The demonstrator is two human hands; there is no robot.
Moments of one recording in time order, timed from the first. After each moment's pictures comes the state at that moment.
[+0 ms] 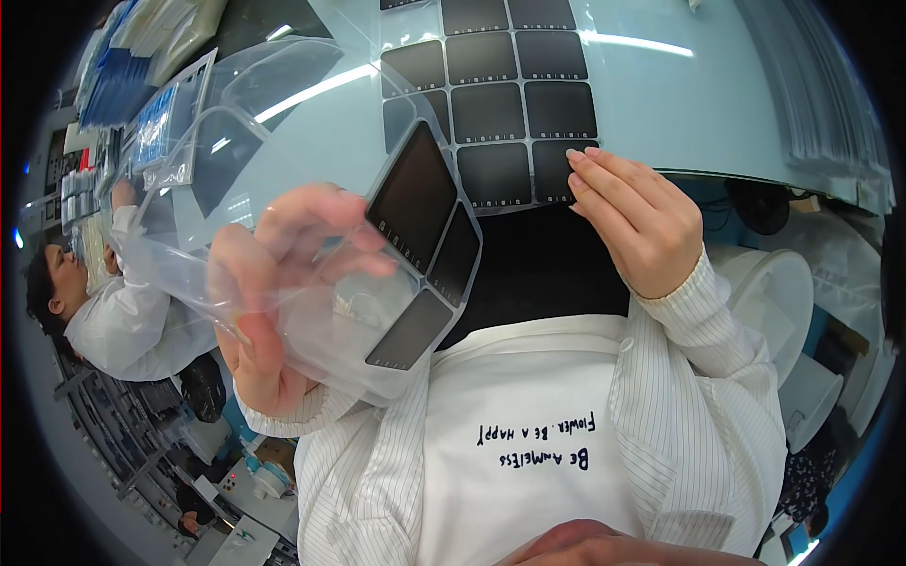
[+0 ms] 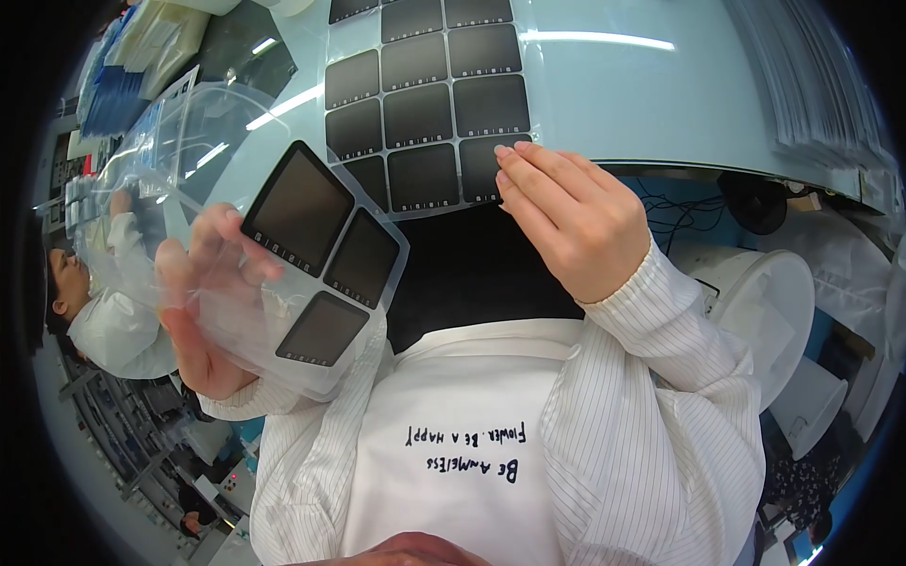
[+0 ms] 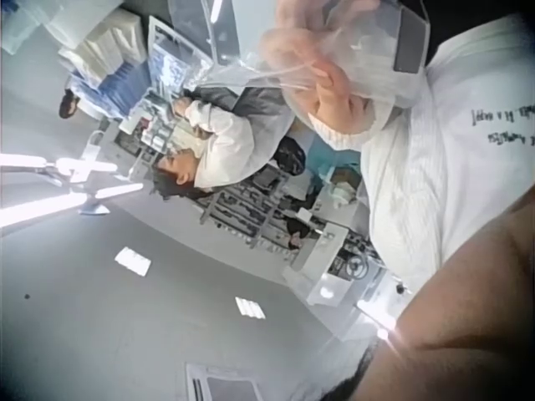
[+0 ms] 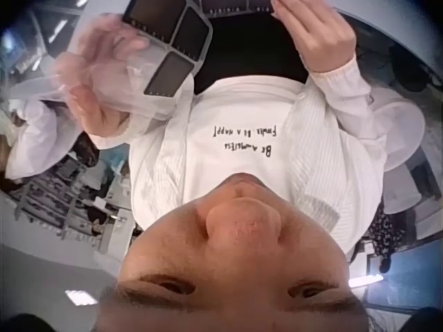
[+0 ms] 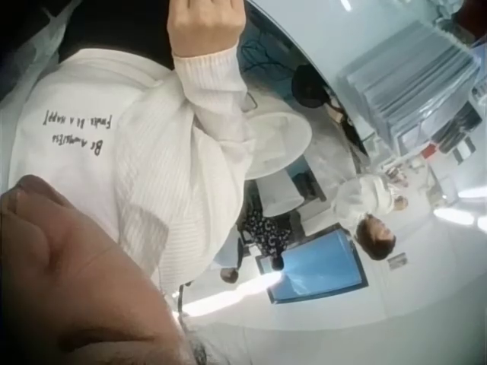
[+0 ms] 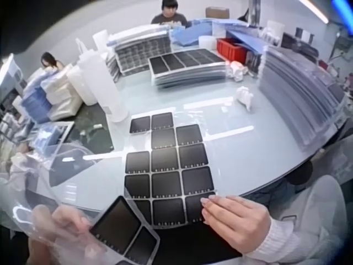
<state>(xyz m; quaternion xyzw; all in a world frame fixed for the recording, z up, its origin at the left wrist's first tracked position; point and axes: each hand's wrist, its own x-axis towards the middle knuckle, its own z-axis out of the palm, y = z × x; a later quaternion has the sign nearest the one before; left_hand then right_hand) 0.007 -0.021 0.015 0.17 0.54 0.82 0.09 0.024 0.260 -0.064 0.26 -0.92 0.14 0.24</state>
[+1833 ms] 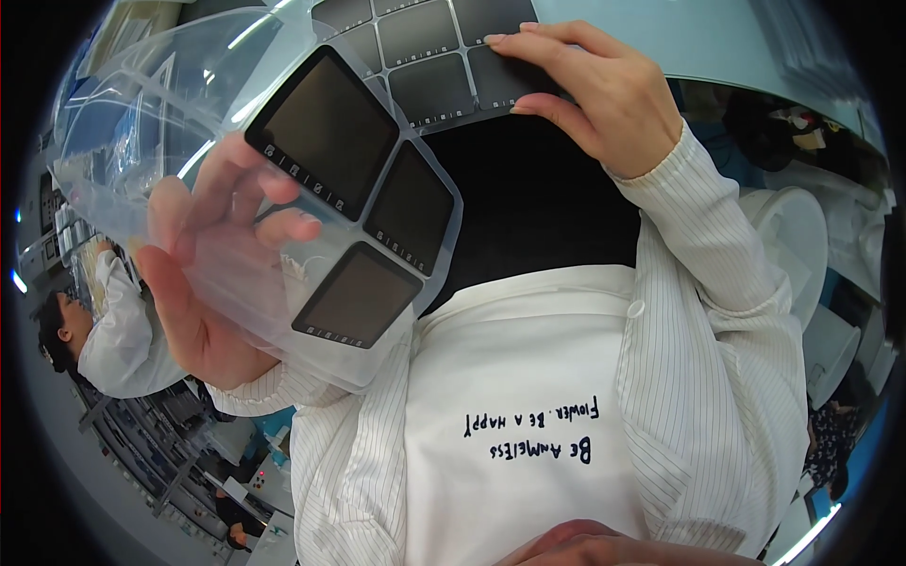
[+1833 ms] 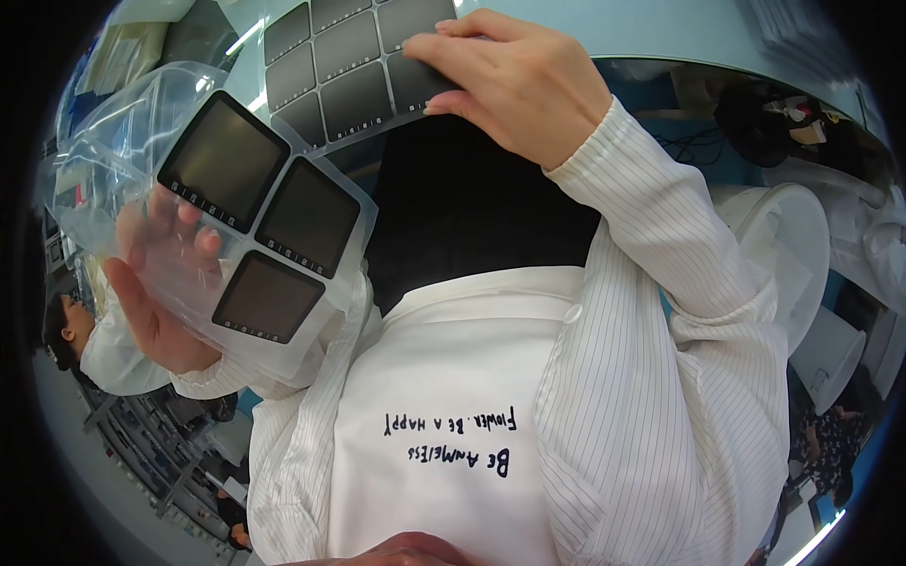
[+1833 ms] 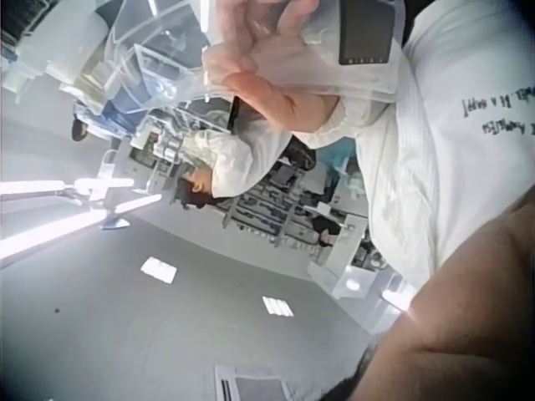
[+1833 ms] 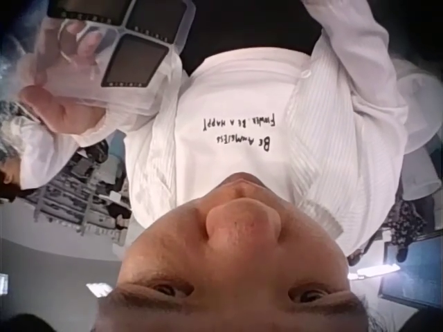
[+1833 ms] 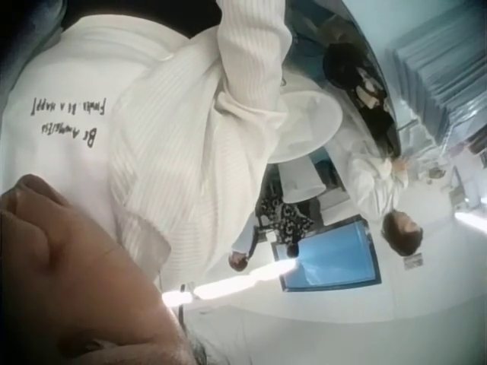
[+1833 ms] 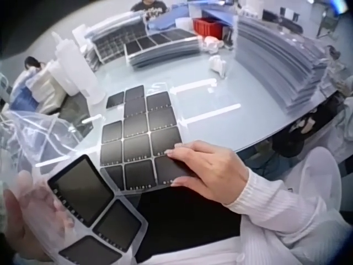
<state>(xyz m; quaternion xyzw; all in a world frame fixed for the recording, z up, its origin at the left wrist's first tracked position) -0.004 -0.029 -0.001 0.18 0.42 0.87 0.20 -0.011 0.266 -0.084 0.27 -0.90 0.24 0.24</state>
